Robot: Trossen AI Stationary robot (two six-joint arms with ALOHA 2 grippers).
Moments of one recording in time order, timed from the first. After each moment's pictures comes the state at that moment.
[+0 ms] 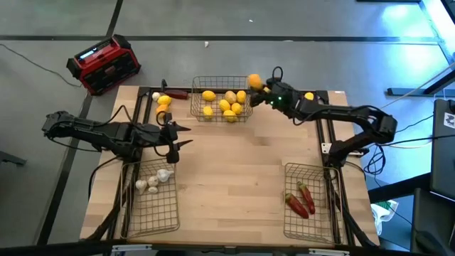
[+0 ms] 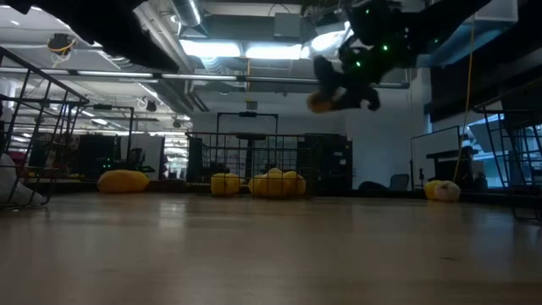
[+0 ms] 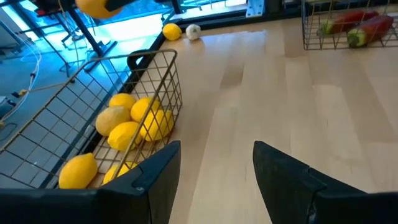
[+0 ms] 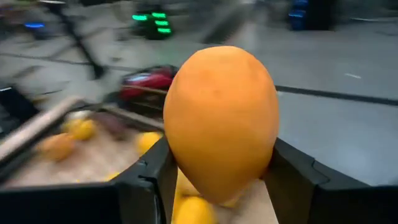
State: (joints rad) left arm -0.10 0.77 0.56 -0.27 -0.44 0.06; right arm -0.45 1.44 0.90 0.18 0.41 0.43
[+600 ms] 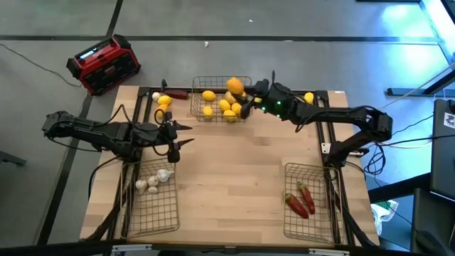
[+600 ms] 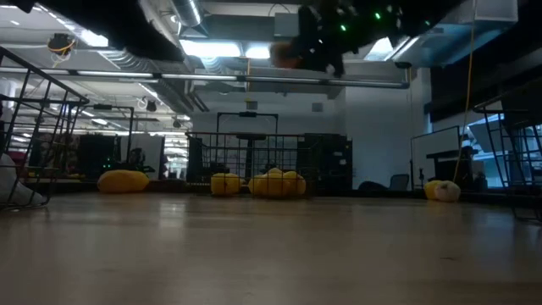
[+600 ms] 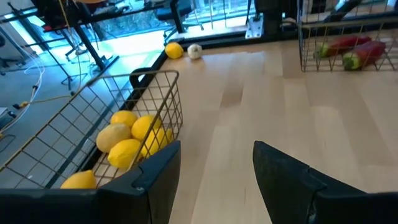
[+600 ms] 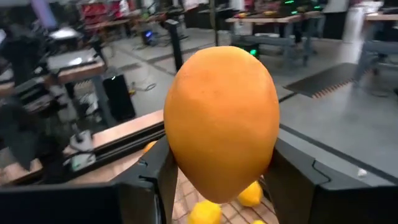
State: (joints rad) left arm -0.10 0.77 0.56 -0.19 -0.44 0.07; right arm -0.32 1.48 1.01 0.38 0.20 0.15
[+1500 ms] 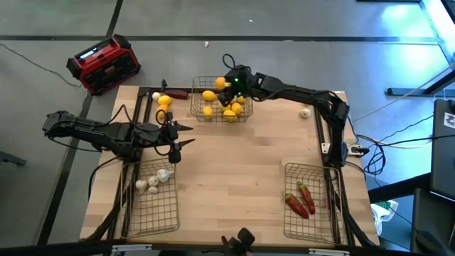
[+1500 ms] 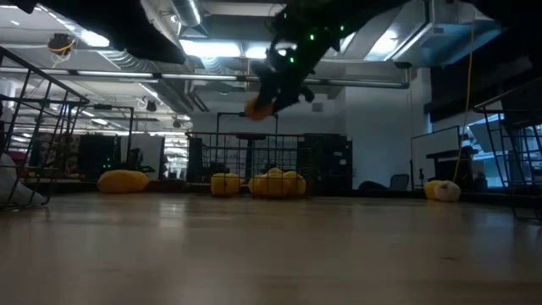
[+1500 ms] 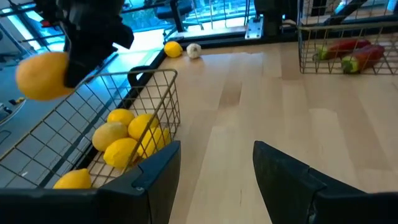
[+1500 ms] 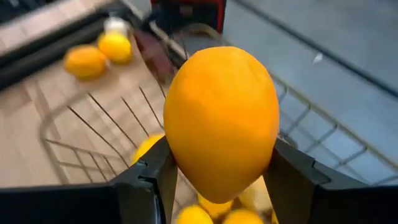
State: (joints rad) left arm -0.10 0.79 0.56 -0.18 -0.44 0.05; right arm -0.42 1.96 1.74 -0.45 0.18 0.20
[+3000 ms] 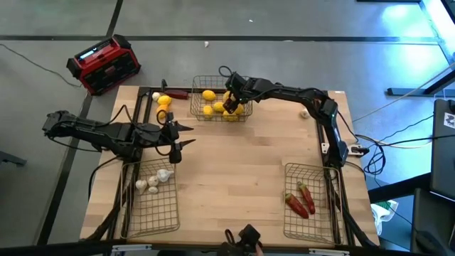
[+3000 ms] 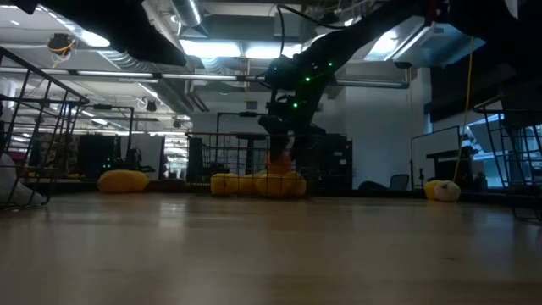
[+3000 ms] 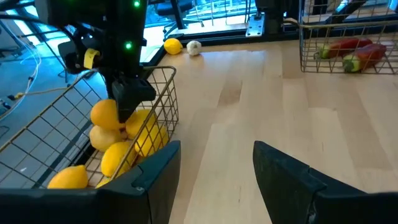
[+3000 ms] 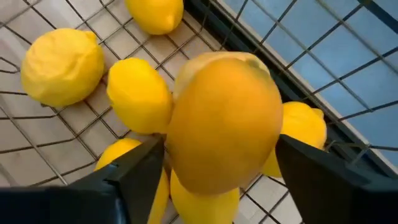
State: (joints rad) left arm -0.10 0.80 0.56 -0.18 -0.44 0.03; right arm -0.48 2.12 1.74 -0.63 0.17 0.21
